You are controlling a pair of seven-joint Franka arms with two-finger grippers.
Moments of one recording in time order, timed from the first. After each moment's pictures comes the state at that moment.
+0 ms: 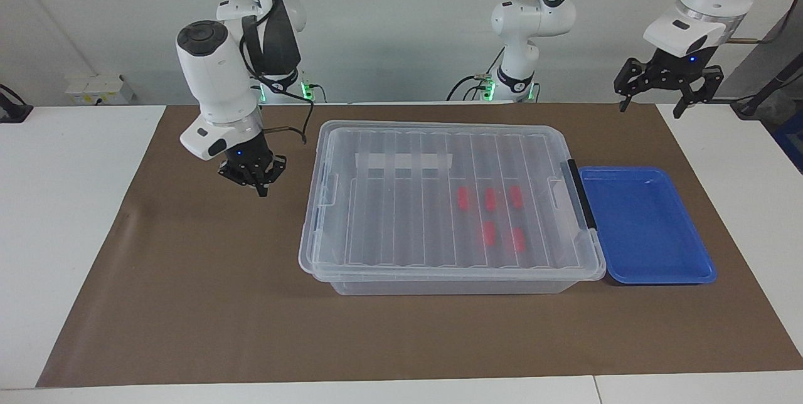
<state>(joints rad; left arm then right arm) -0.02 -0.02 -0.02 -1.48 0.08 1.51 0.33 0.06 0.07 0.09 -1.85 -0.04 2.03 0.15</state>
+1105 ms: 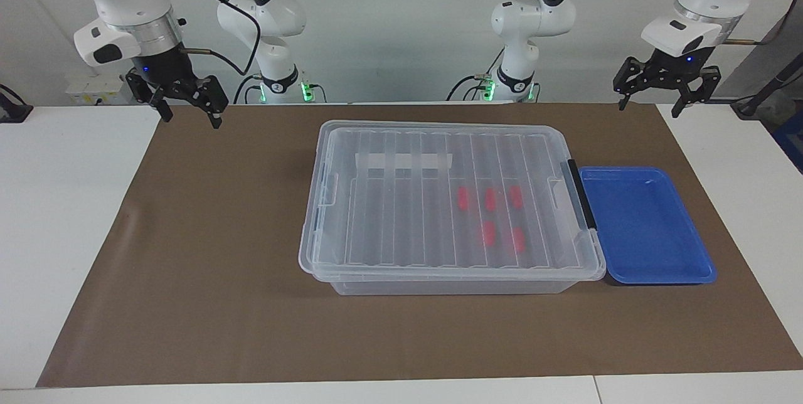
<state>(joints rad) -0.02 -0.04 -0.03 -1.55 0.08 1.56 0.35 -0.06 -0.02 0.09 -1.55 -0.04 1.56 0.21</state>
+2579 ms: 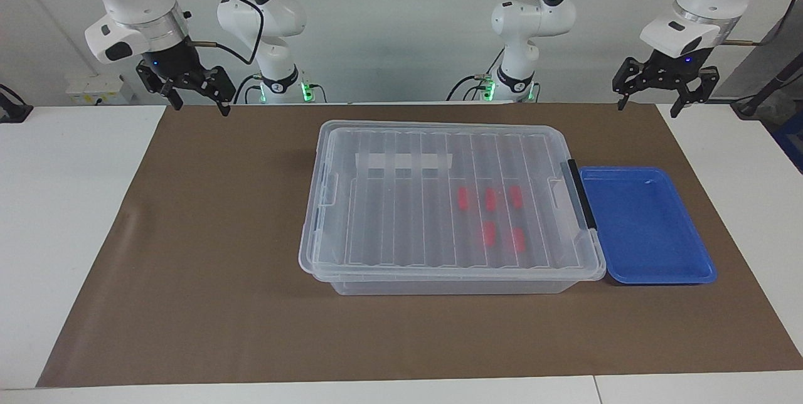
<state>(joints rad) -0.02 -0.05 -0.02 -1.56 0.08 1.56 0.31 -0.06 -0.05 0.08 -1.59 -0.01 1.50 0.21</state>
